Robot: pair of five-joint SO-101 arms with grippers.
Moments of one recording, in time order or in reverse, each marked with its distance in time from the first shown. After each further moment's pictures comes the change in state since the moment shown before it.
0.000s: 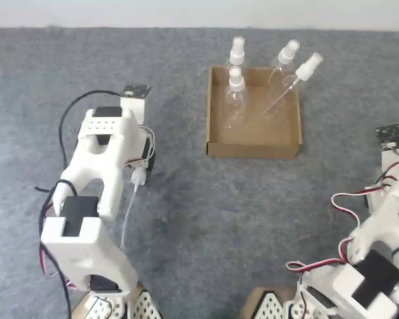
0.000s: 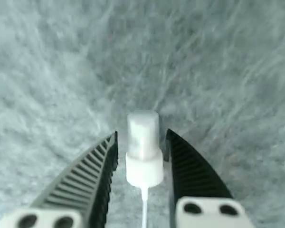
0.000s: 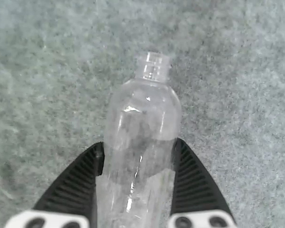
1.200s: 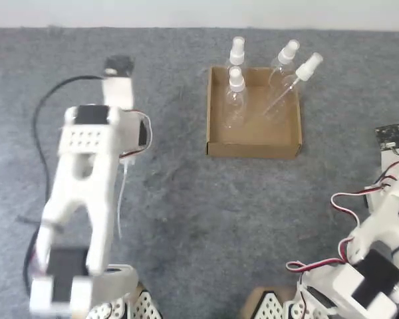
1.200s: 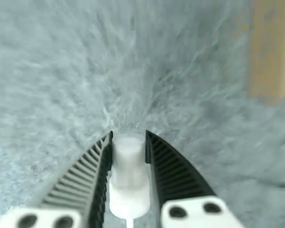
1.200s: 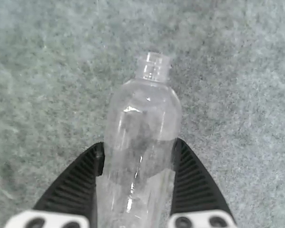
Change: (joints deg) left arm 1.2 -28.0 3.2 4.4 8.8; right arm -0.3 0.0 0.0 -0.1 0.0
